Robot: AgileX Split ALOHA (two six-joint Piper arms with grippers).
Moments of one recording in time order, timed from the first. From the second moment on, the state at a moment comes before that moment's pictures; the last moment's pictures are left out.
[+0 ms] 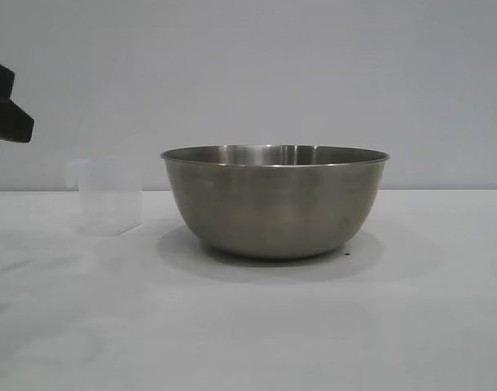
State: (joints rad) left arm -0.21 1.47 -0.29 0.16 -0.66 -0.17; right arm 0.03 -0.02 -0.49 0.07 1.14 -0.07
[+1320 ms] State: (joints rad) left arm -0.21 0.41 -0.40 0.20 0.67 -0.20; right arm 0.03 -0.02 -0.49 0.07 1.14 -0.07
